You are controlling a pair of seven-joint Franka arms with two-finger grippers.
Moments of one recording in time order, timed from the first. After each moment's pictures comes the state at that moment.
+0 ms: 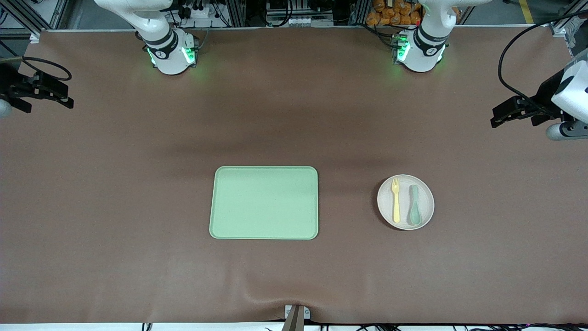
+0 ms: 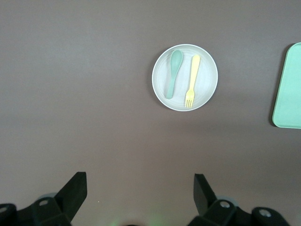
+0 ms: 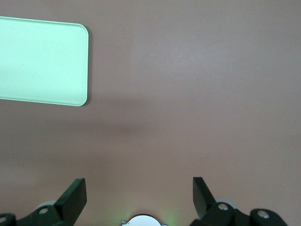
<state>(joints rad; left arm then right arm) 0.02 0.04 -0.09 -1.52 -0.02 1.51 -0.12 -0.01 0.00 0.00 -1.46 0.02 1.37 -0.10</state>
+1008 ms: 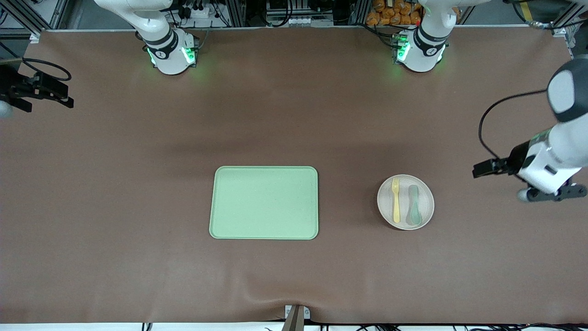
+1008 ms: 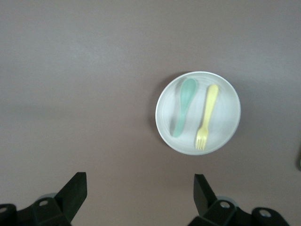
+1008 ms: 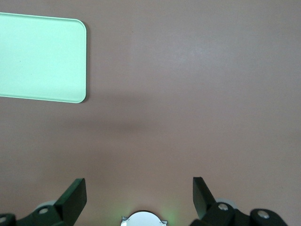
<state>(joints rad) 0.05 0.33 -0.09 -1.56 -0.03 1.81 -0.12 -0.01 0.01 -0.01 -1.46 0.02 1.36 -0.10</state>
